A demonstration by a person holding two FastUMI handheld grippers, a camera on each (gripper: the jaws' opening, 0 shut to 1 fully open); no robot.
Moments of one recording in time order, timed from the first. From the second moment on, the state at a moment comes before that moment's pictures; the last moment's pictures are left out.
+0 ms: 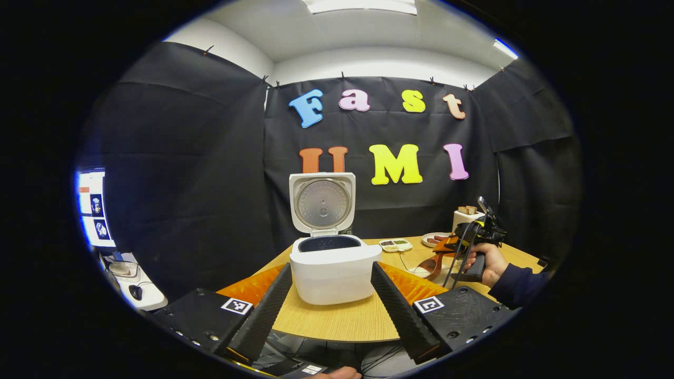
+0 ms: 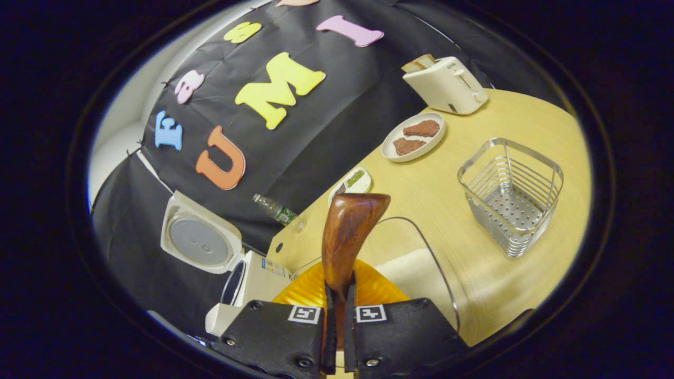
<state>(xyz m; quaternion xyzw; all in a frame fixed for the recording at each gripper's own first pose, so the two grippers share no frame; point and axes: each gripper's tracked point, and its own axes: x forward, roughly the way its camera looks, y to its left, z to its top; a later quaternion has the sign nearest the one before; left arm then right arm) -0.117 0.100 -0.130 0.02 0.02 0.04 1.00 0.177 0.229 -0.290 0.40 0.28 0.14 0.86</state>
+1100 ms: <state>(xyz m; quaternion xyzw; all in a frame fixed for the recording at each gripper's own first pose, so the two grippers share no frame) -0.124 0.096 -0.116 0.01 0.00 0.03 1.00 0.158 0.185 -0.183 0.68 0.23 0.18 0.67</state>
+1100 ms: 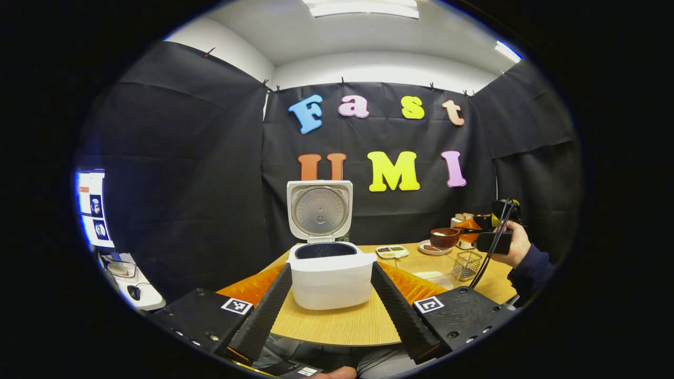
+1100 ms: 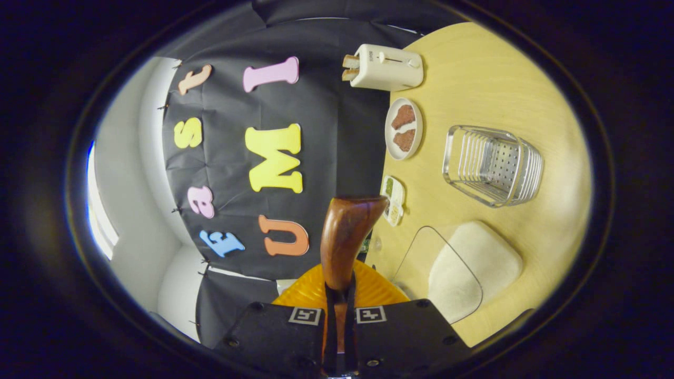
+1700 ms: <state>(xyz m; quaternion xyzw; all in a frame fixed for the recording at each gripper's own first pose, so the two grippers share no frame) -0.138 0.126 -0.099 0.00 -0.03 0.04 1.00 0.164 0.288 -0.129 0.65 0.26 0.20 0.68</state>
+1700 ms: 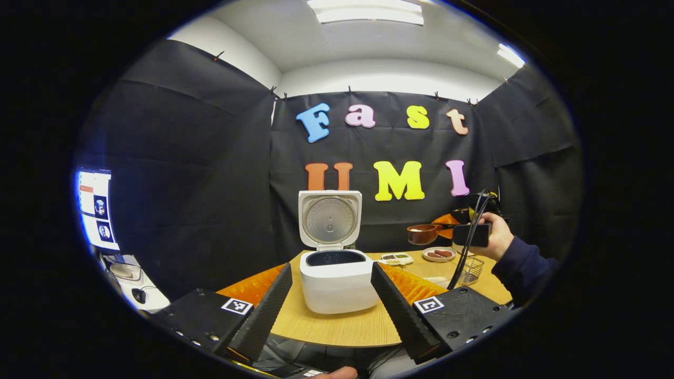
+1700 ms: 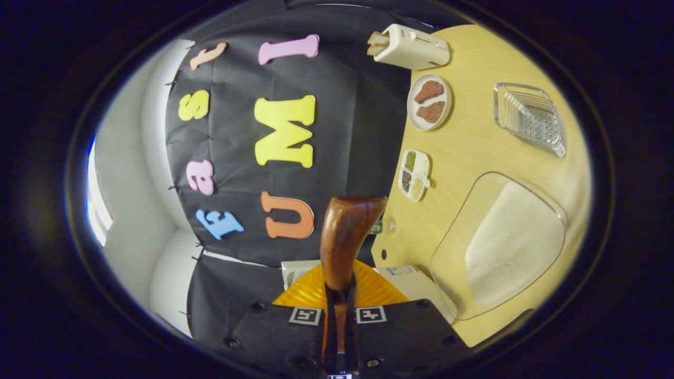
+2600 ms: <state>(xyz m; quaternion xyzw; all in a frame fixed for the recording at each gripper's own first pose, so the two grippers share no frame) -0.142 0.178 -0.130 -0.05 -0.03 0.05 1.00 0.215 0.434 -0.098 0.42 0.22 0.19 0.86</state>
